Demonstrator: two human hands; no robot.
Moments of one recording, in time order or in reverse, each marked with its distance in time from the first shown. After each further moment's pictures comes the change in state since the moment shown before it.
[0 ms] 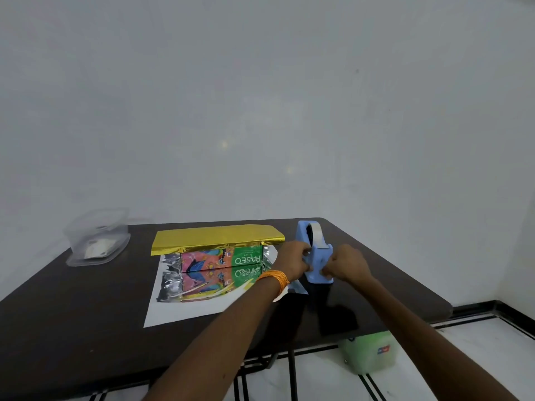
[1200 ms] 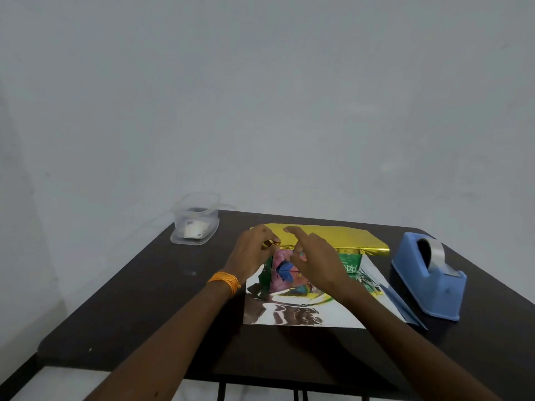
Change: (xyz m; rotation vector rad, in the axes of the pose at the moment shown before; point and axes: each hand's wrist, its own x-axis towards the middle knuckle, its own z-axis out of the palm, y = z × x) left_hand -0.100 -0.205 -0.175 0.200 0.401 -0.009; right_hand -0.020 -0.200 0.152 0.015 0.035 -0.916
